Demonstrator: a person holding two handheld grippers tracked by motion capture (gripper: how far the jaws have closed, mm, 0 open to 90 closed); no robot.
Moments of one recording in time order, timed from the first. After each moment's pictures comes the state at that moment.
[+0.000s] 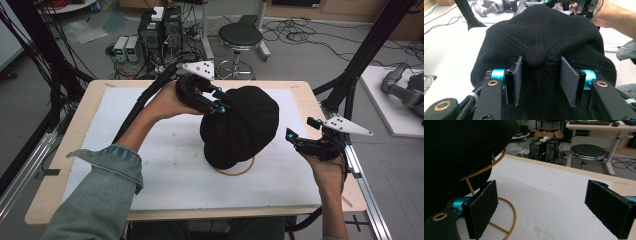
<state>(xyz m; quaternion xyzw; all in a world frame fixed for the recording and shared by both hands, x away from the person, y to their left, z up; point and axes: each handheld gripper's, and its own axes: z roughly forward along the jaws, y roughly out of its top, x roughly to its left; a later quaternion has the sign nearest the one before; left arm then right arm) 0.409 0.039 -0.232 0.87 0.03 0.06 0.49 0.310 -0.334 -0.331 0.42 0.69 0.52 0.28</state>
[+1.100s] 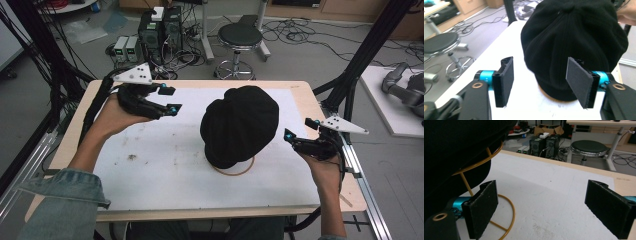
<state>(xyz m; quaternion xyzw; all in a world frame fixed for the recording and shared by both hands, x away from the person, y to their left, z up) 0.374 0.163 -0.244 0.83 0.15 0.16 0.52 0.316 -0.333 -0.337 0.42 0.70 0.51 0.28</state>
